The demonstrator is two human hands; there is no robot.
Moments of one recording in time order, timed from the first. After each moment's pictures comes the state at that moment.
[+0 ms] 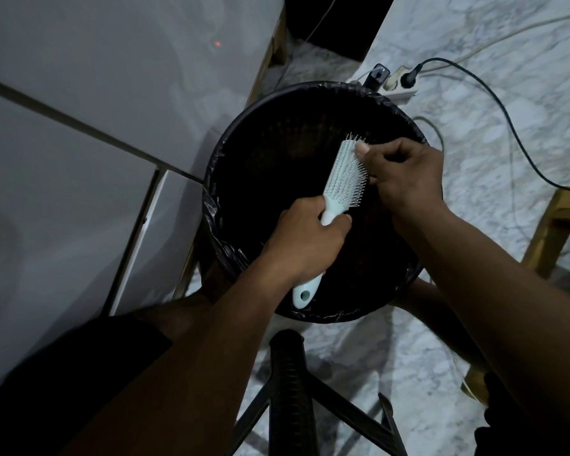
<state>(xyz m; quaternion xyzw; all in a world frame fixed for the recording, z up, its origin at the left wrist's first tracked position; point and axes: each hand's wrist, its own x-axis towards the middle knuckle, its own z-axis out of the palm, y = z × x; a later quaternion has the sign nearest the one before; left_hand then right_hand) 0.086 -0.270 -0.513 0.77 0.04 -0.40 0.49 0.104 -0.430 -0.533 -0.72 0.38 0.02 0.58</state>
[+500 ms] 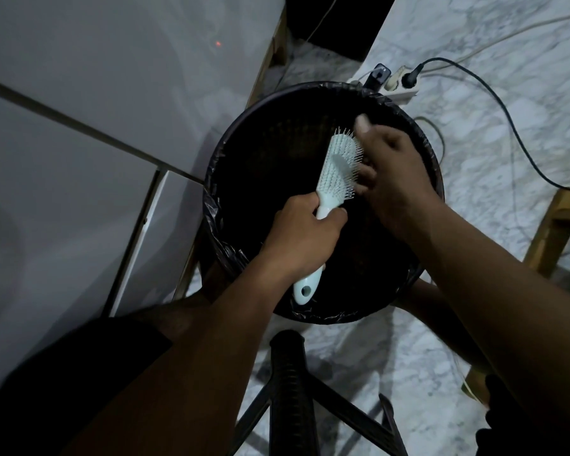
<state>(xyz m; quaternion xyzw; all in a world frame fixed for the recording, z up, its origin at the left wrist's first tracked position) 0.089 -0.270 -0.514 0.77 0.09 -0.39 0.50 0.112 -0.420 -0.529 -0.58 0.39 0.11 0.71</state>
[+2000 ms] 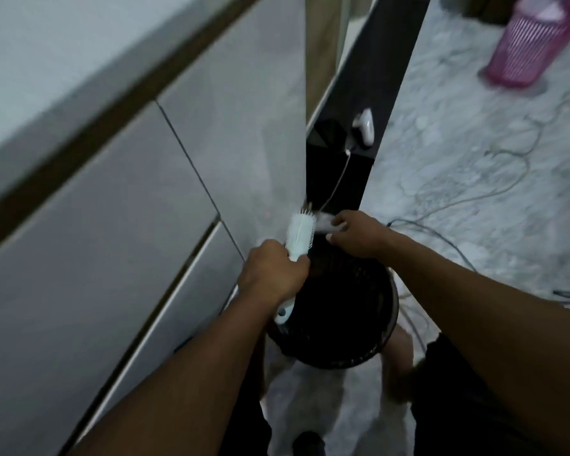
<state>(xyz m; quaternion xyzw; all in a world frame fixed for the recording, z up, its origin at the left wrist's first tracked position) 0.079 -0.215 -0.323 0.94 0.06 -0.14 0.30 0.109 -0.397 -0.310 -0.91 0.10 0.21 0.33</state>
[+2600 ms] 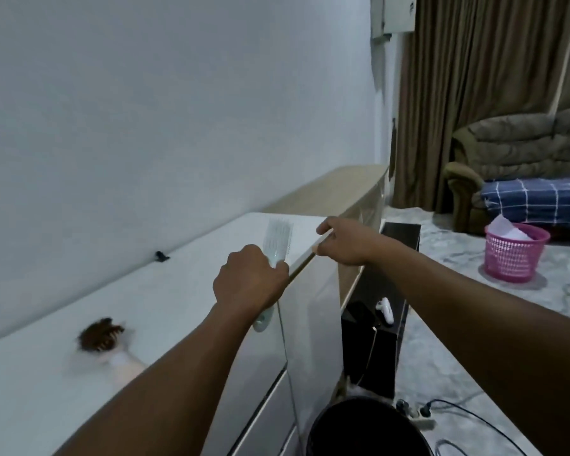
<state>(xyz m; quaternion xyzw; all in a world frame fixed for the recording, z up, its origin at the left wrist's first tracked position) 0.019 -0.135 0.013 0.95 0.04 0.21 0.23 0.051 -0.322 0.044 -0.93 -0.06 -0.04 0.35</state>
